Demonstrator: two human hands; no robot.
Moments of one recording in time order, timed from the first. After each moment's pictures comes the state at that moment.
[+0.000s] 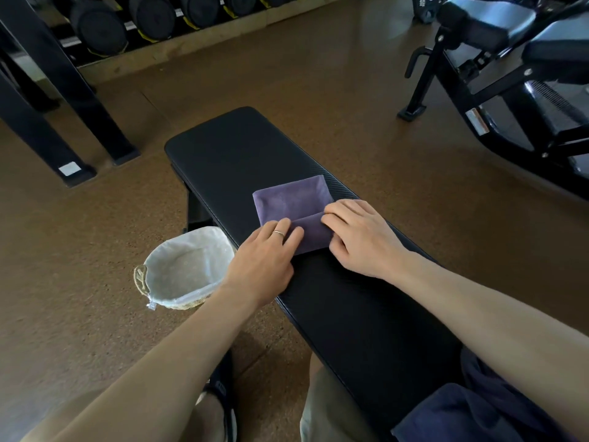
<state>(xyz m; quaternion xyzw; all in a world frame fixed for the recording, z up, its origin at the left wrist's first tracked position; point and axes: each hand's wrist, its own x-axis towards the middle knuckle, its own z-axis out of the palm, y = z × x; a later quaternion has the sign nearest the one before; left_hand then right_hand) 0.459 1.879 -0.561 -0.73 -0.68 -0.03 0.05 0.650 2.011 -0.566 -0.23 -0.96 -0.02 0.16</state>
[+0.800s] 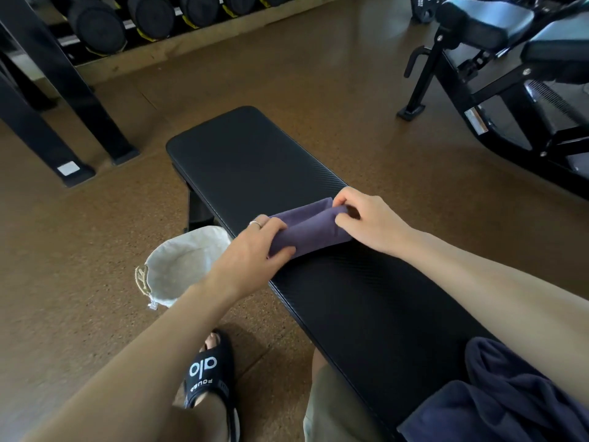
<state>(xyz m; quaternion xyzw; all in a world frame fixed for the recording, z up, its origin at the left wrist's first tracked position) 0.434 1.869 -0.543 -0.65 -0.70 -0.23 -0.16 0.641 2.026 -0.536 -0.39 -0.85 0.32 0.12</state>
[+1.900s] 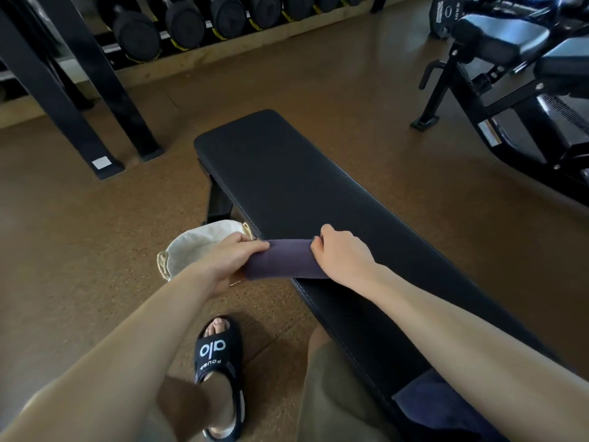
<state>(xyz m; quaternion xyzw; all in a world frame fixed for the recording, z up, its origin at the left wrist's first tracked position) 0.412 1.826 -0.547 -0.18 -0.75 -0.38 -0.51 0.604 1.929 -0.548 -0.48 -0.86 0.19 -0.01</state>
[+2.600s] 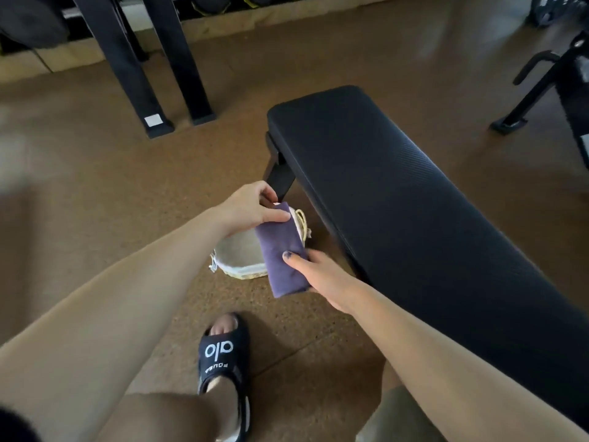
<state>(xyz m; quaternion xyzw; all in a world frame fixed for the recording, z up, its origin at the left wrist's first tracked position) 0.262 1.836 -0.560 -0.40 -0.81 -0.26 -0.35 0.454 1.875 -0.625 -0.41 -0.61 0.68 -0.04</state>
